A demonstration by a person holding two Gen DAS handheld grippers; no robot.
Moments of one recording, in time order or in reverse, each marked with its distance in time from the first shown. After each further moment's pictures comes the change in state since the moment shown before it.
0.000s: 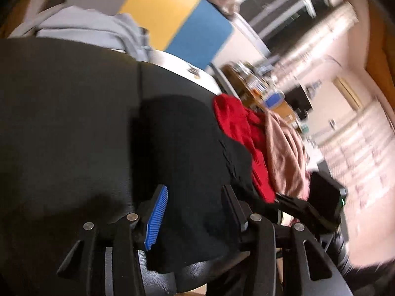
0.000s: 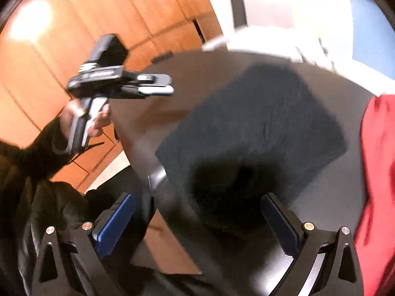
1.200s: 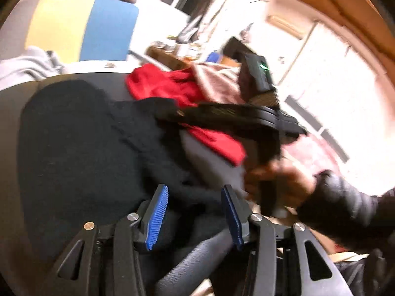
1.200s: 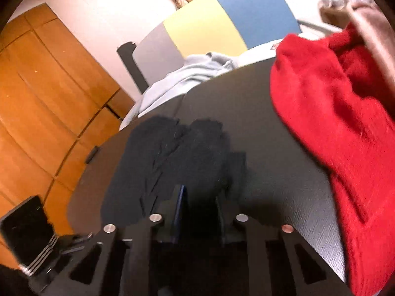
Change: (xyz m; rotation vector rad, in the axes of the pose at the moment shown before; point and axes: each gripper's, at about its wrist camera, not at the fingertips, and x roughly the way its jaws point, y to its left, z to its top) left arm 0.083 -0.098 -0.053 0.423 0.097 -0.195; right arm -0.028 -0.083 -0.013 0.488 -0.455 -0.280
